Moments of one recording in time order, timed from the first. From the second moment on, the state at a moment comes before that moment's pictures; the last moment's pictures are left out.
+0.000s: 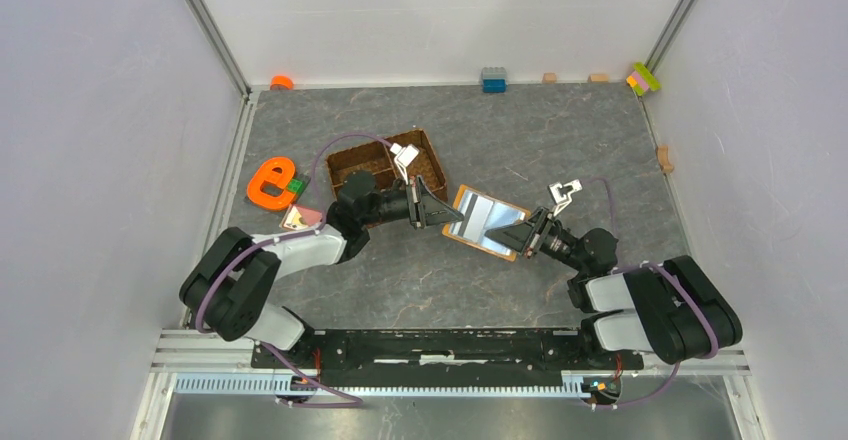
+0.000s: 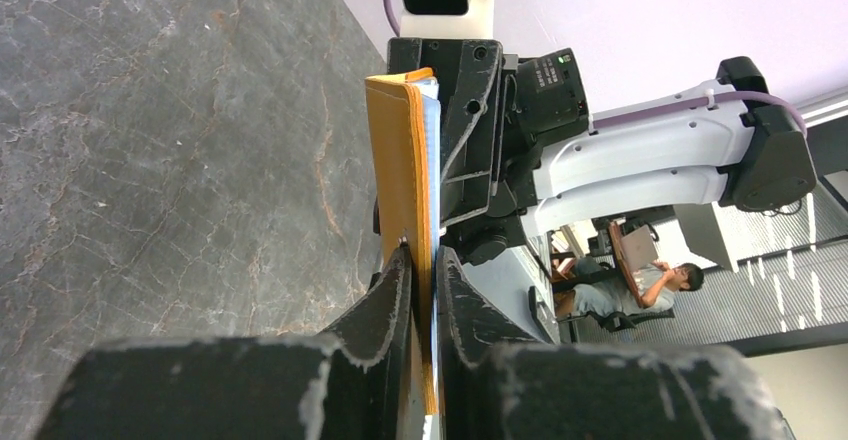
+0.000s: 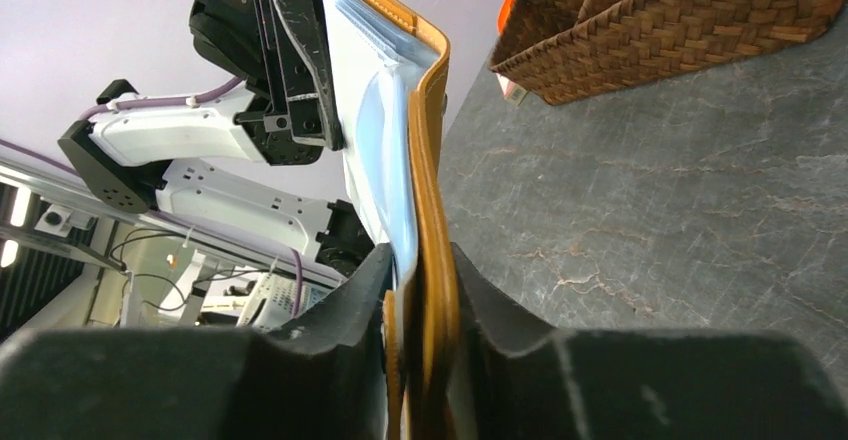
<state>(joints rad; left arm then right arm) -0.62 1.47 0.61 0.85 0.77 -0.97 0.27 1.34 0.05 1.47 -0.80 1.20</state>
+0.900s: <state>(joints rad) -0.59 1.14 0.50 0.58 0.48 -0.80 0.25 0.64 0.08 0.65 -0.31 0.57</state>
